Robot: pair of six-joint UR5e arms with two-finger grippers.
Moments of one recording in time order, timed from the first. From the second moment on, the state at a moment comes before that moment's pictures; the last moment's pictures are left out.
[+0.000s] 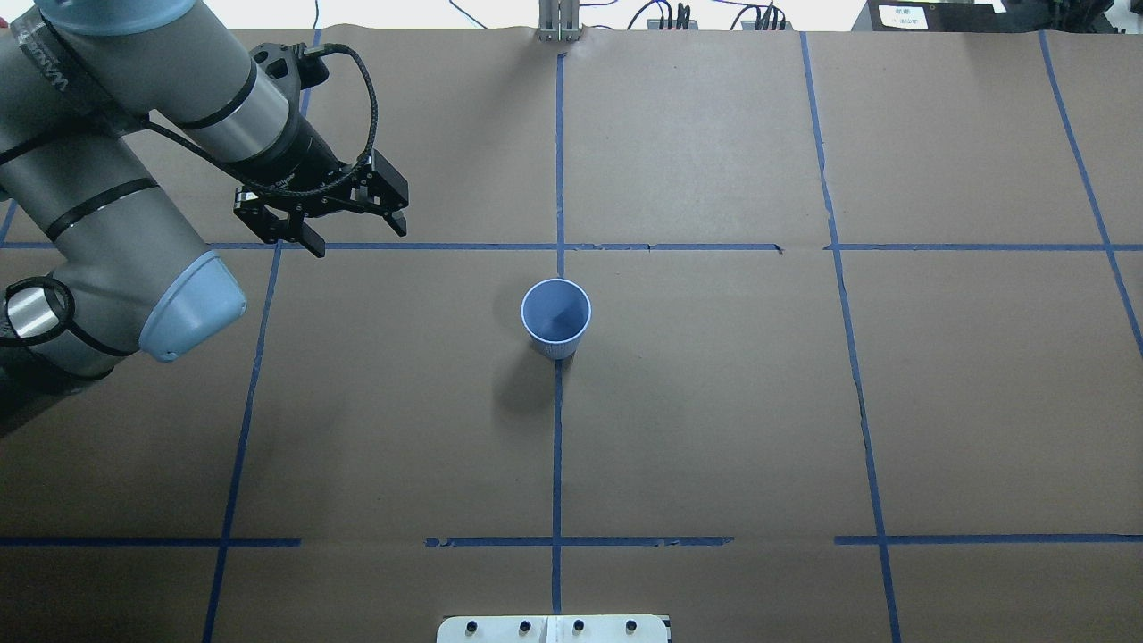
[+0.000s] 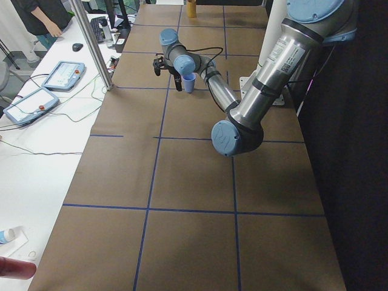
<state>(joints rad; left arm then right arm) -0.87 -2.14 -1.81 -1.56 -2.32 -1.17 1.71 -1.51 1.14 -0.92 2.31 0.15</state>
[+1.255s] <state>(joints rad) -0.87 -2.14 -1.81 -1.56 -2.32 -1.18 1.80 -1.53 1.25 -0.93 2.37 0.13</state>
